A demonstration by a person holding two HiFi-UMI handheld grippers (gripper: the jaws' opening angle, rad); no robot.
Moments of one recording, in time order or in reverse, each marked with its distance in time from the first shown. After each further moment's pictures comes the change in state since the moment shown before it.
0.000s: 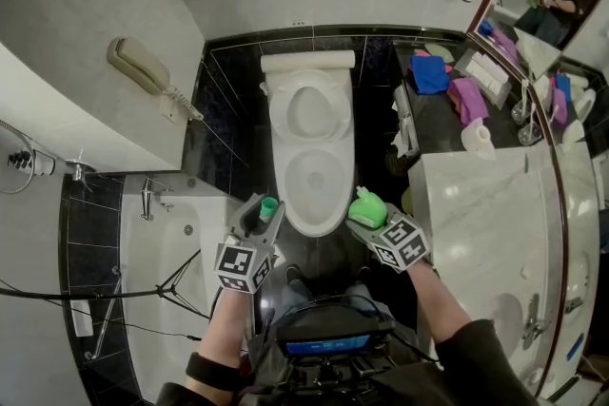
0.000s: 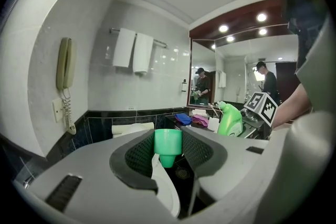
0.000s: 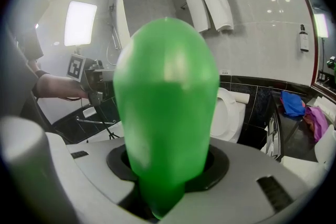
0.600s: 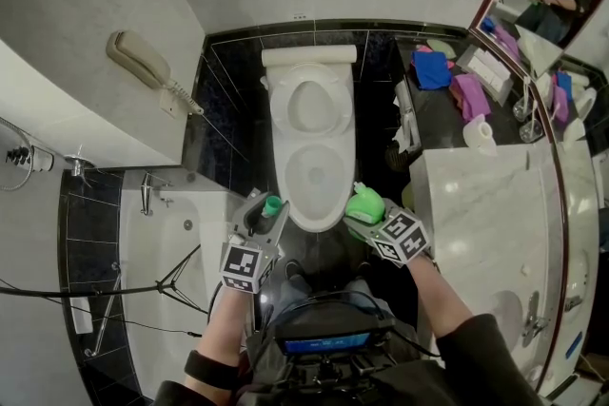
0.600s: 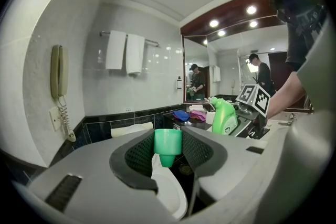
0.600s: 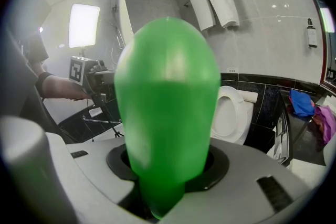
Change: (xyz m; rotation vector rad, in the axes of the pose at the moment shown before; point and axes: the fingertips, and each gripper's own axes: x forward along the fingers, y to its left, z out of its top) left arm -0.003 -0.011 -0.001 0.112 0.019 -0.031; right arm 0.012 0.007 -0.003 -0.016 0.009 0.064
